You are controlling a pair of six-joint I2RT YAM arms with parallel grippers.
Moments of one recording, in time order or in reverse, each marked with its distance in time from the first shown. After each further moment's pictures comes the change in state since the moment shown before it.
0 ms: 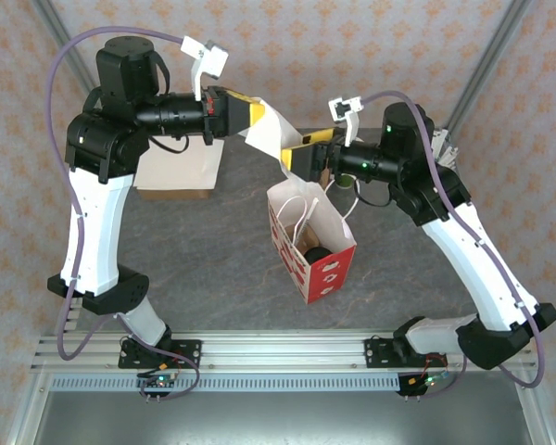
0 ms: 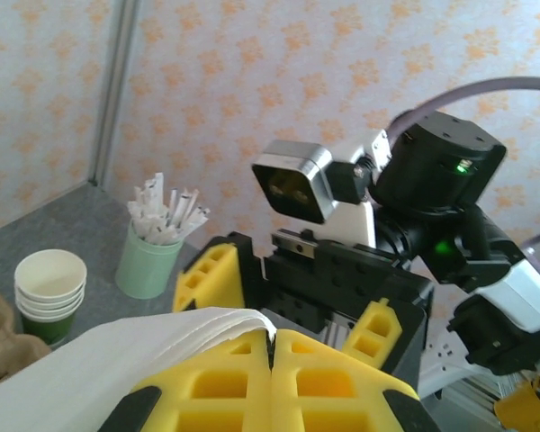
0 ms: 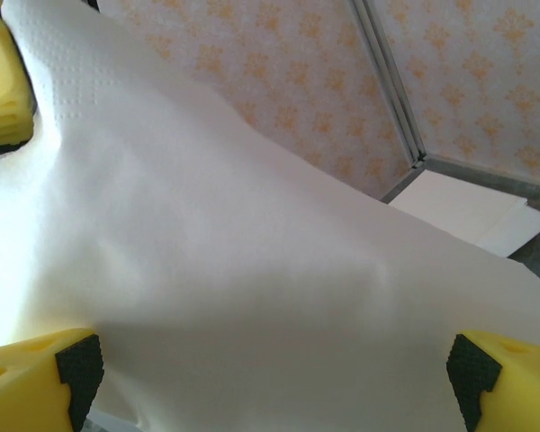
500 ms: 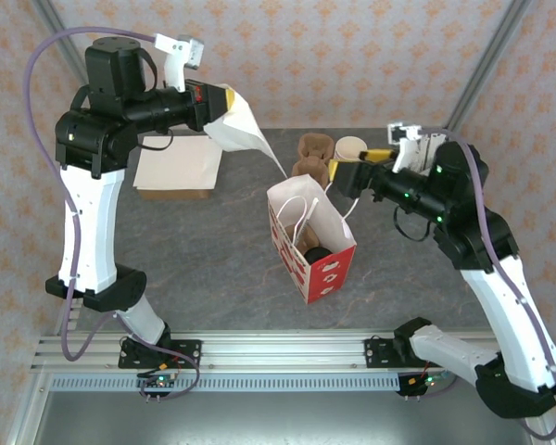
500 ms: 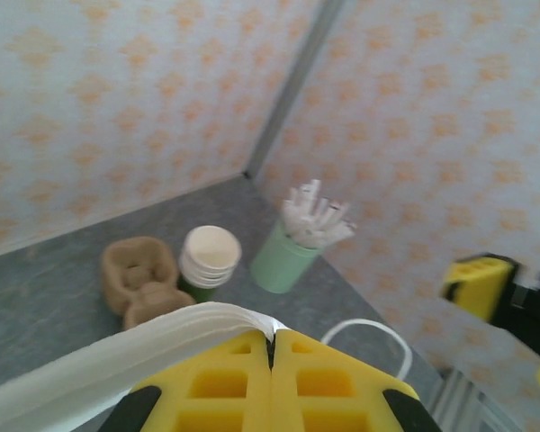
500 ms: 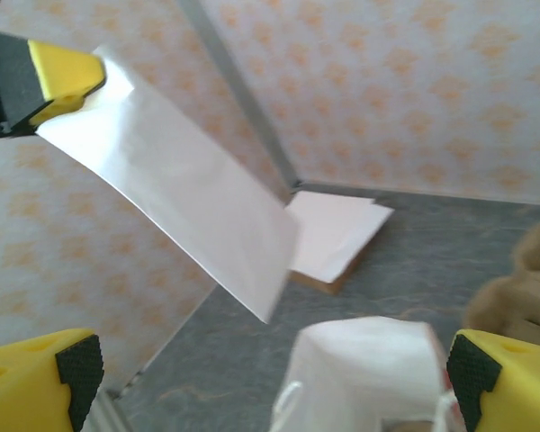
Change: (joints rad) left arm 0.088 0.000 0.000 -0.084 -0.279 -0.006; right arm -0.096 -0.278 -0.200 -0.081 0.212 0.024
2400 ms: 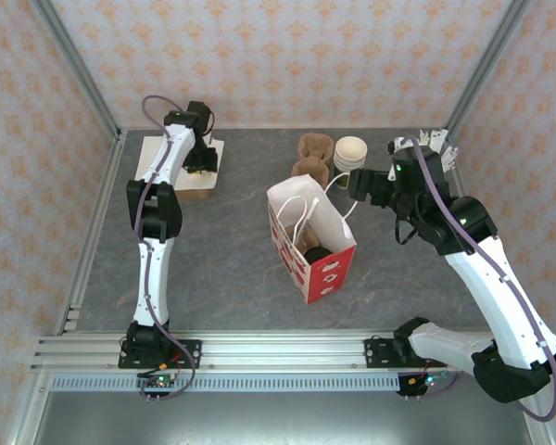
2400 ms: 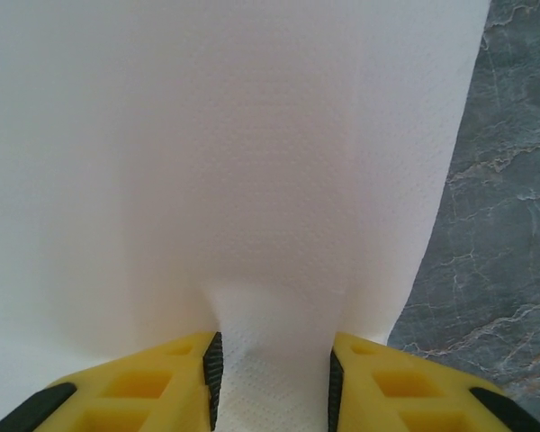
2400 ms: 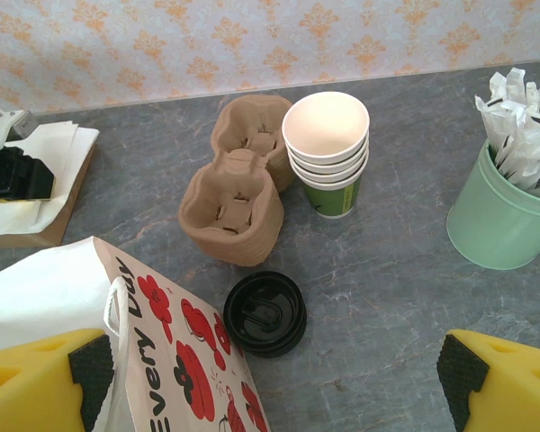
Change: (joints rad) left arm 0.201 0.808 -0.102 -0.141 -0.633 0.047; right arm 0.047 0.067 0.007 -0.385 0.657 0.000
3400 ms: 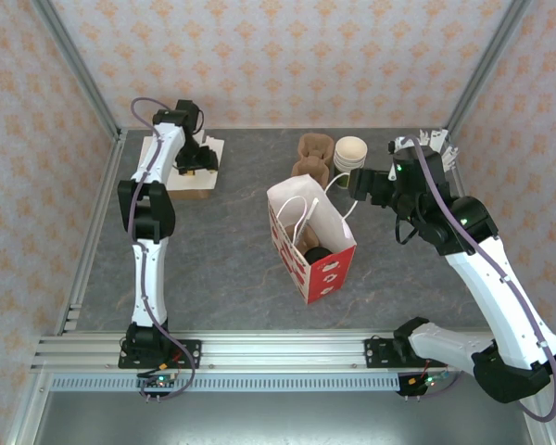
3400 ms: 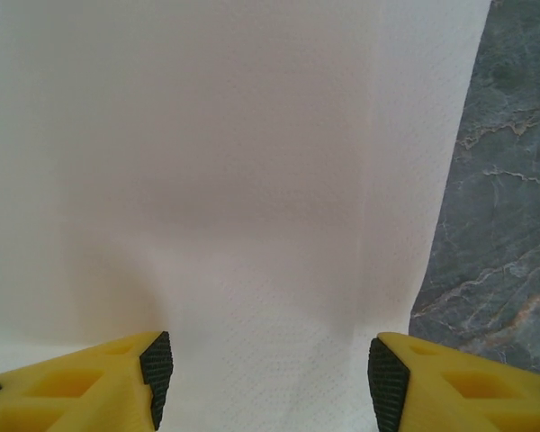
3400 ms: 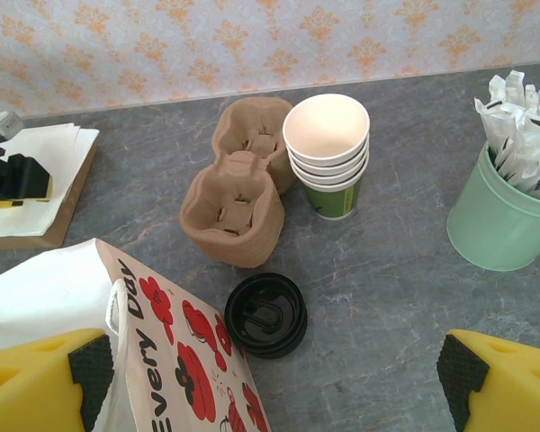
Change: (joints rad) left arm 0.042 -0.040 -0.043 0.000 0.122 0.001; right arm 0.000 -0.001 0.003 0.000 0.000 0.000
